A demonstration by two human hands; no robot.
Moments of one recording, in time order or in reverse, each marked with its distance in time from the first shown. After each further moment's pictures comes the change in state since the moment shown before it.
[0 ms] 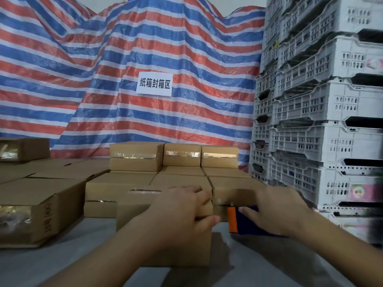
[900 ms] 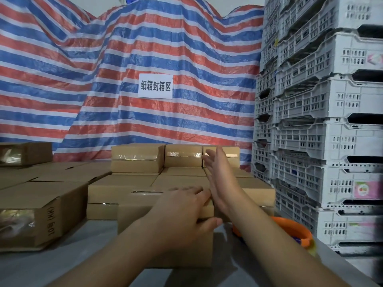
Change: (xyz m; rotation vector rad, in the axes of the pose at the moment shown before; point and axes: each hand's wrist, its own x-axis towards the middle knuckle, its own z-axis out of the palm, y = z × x) left_hand 0.000 -0.003 0.004 0.057 0.103 0.073; right_hand 0.070 -0.101 -0.040 2.035 0.087 0.337
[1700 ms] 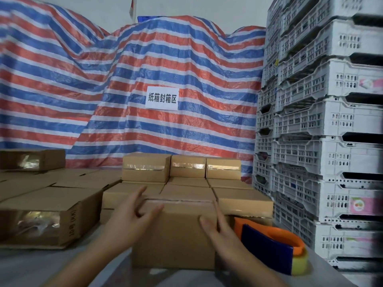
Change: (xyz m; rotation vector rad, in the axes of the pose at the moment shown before) left_hand -0.078 -0.054 -0.034 -0.766 0.181 -0.650; right_hand -0.081 0.045 -0.024 -0.391 -0.187 0.182
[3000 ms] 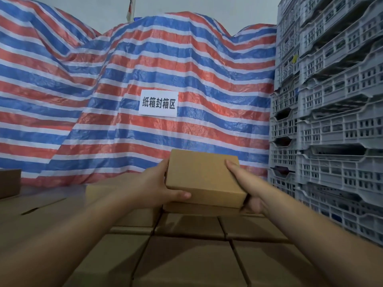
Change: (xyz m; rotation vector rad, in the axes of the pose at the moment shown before) left_hand 0.287 0.001 0.042 0.299 -0.202 0.227; right_hand 0.301 -0.070 -0.109 0.217 0.168 0.175
